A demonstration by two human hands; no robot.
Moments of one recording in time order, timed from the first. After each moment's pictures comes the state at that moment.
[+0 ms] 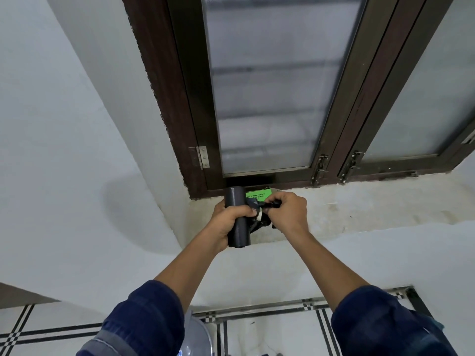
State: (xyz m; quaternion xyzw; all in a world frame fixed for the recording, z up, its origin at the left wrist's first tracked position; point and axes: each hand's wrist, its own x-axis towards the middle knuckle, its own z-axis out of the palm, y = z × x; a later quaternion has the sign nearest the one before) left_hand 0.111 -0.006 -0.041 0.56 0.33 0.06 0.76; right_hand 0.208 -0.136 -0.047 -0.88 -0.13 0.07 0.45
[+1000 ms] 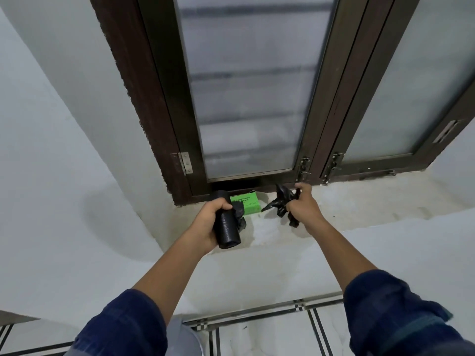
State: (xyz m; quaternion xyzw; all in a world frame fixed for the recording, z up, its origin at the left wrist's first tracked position) left_hand 0.120 -0.008 -0.021 0.37 0.34 -0.01 0.86; right_hand 0.276 -0.192 -0.054 -0.85 -0.02 0.20 0.49
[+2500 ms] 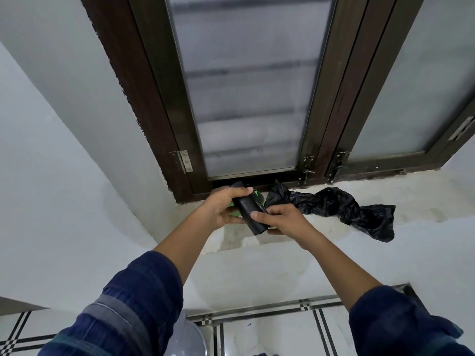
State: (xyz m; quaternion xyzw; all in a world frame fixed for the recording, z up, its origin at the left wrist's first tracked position) left_hand 0.172 -0.012 -0.014 0.54 0.34 -0.04 0.76; right_hand 0.242 -0.190 -0.061 -0.74 -0.19 0.35 0.54
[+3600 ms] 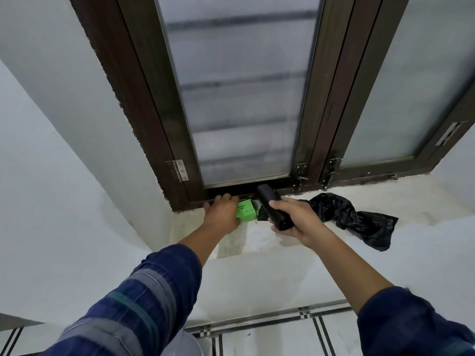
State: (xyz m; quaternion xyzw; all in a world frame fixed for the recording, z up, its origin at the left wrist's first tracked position) left_hand 0.194 0.002 -0.067 0.98 0.18 -0.07 0.08; right_hand 0.261 -0.202 -0.039 -0.62 0.05 0.36 0.69
